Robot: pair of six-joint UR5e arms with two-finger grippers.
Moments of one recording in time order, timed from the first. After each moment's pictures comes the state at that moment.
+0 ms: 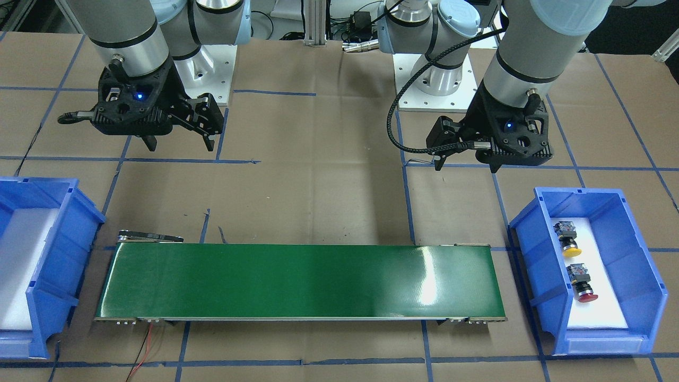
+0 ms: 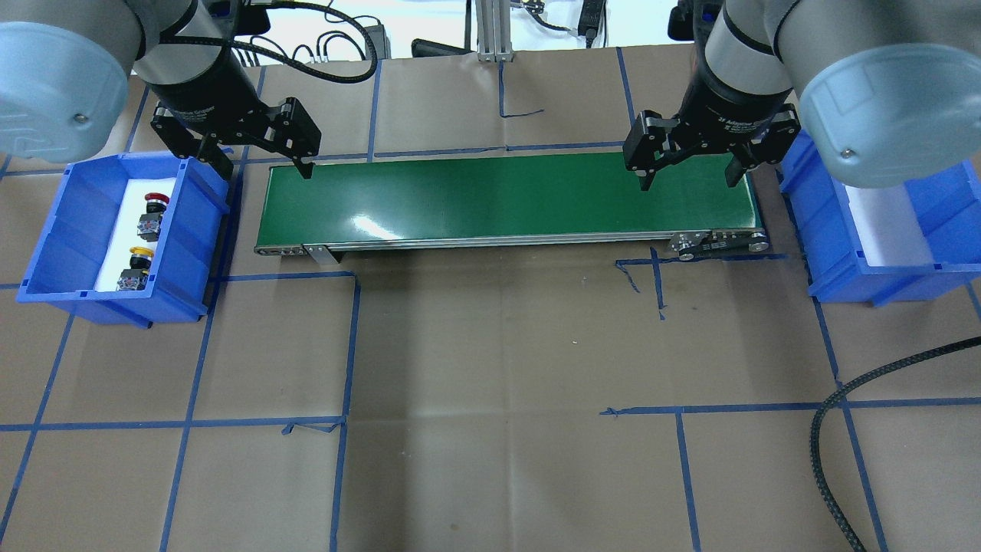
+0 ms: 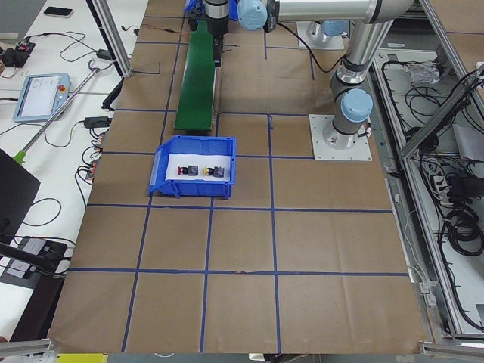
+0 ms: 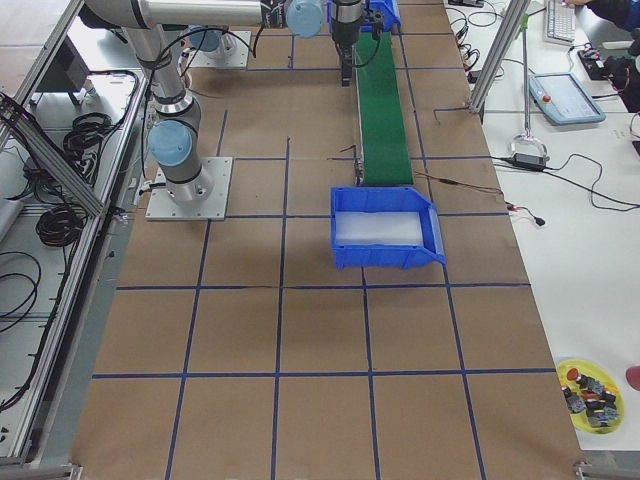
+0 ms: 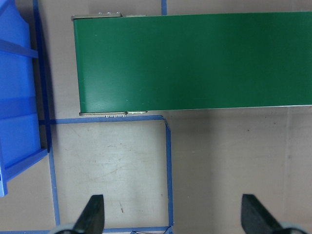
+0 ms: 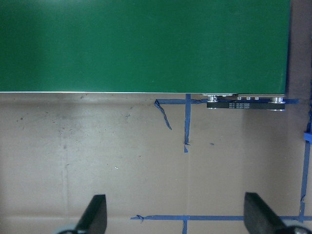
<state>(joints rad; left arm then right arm) -1.55 -1.65 -1.54 -1.50 1.58 0.05 1.63 -1.56 1.62 -1.68 -1.55 0.06</state>
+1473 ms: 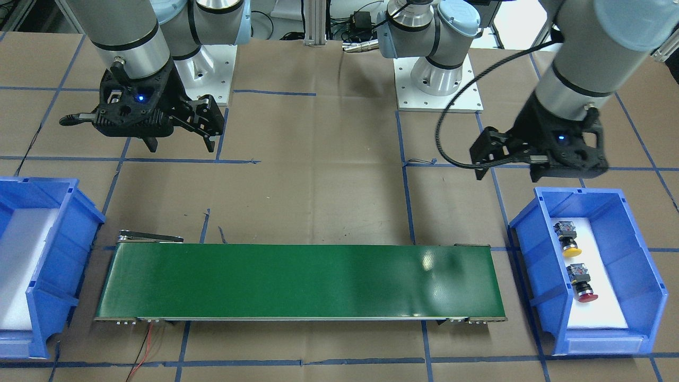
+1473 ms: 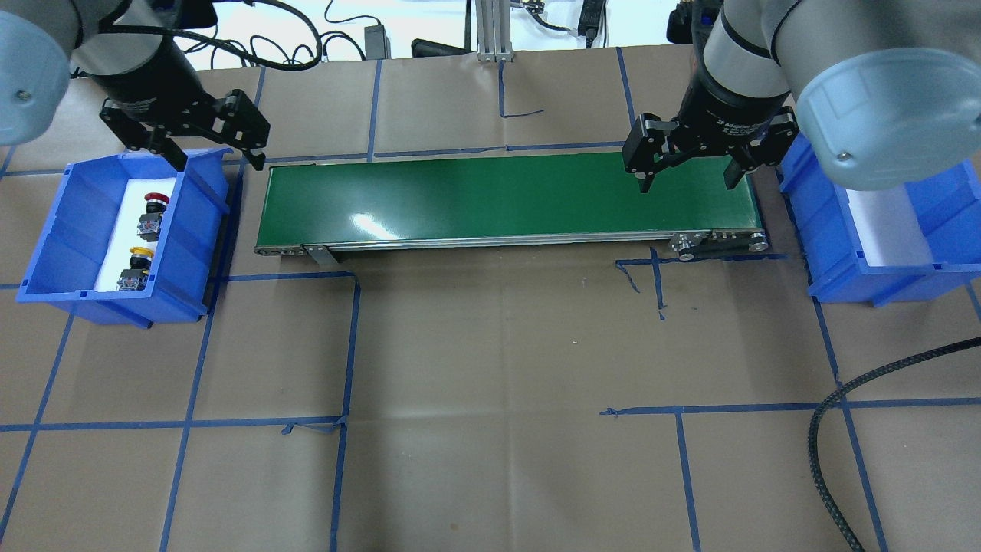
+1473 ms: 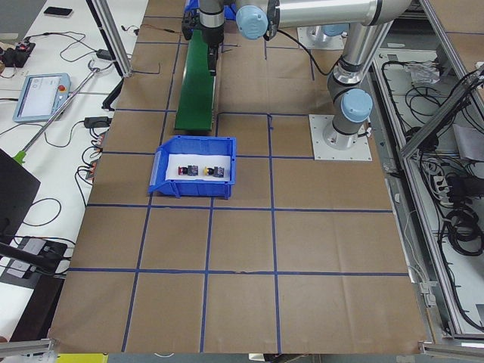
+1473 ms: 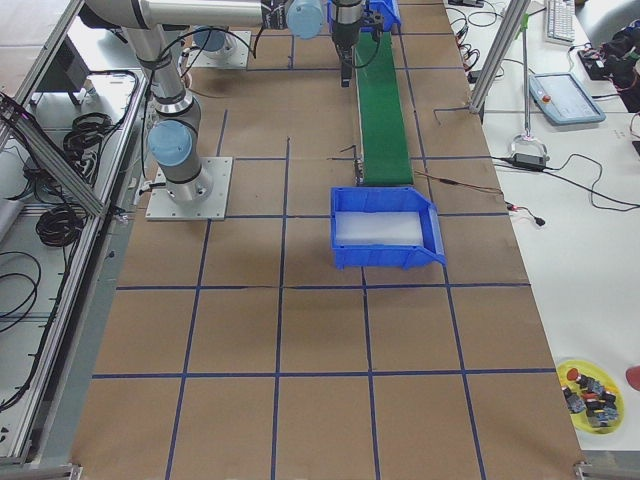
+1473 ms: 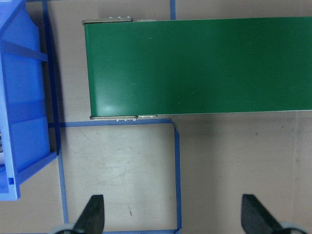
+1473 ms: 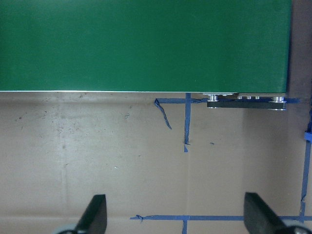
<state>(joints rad) -1.39 -1.67 -1.53 -1.50 1.57 0.22 1.63 -1.56 1.63 -1.69 -1.56 0.06</state>
